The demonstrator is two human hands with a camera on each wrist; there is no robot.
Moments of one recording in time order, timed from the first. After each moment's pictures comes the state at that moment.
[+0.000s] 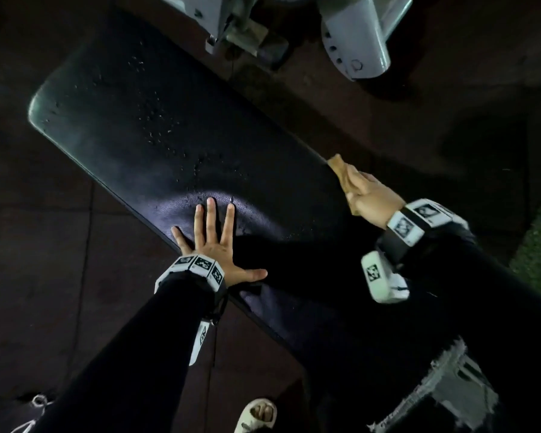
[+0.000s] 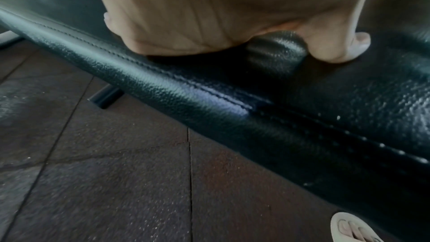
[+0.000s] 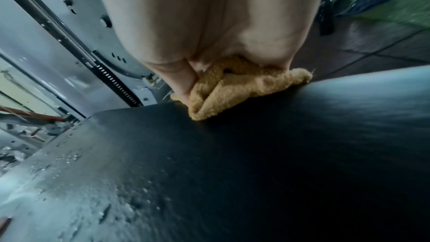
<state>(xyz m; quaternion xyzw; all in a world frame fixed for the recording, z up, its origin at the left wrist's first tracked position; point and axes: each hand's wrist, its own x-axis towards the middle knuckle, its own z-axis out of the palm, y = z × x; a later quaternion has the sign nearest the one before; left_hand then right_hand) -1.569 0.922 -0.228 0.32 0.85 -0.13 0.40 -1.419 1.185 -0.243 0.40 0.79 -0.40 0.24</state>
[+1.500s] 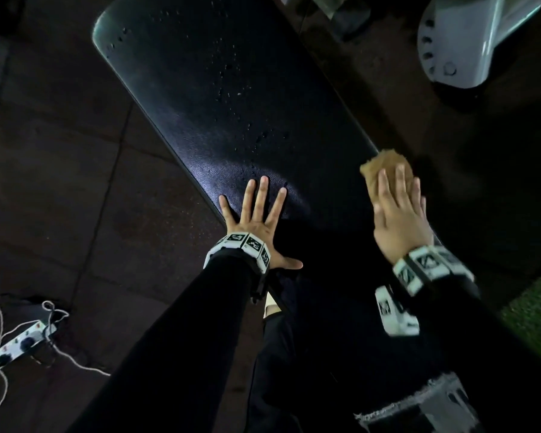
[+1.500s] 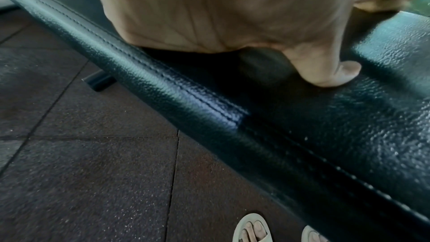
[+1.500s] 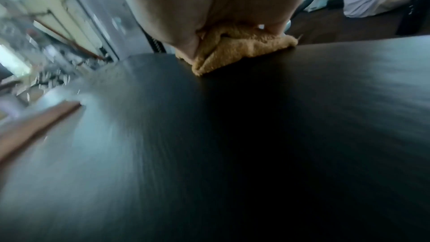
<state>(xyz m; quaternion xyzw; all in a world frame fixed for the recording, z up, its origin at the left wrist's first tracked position) -1.574 0.924 -0.233 0.32 0.85 -0.11 0.40 -1.441 1.134 -0.231 0.33 0.89 -0.23 0.20</state>
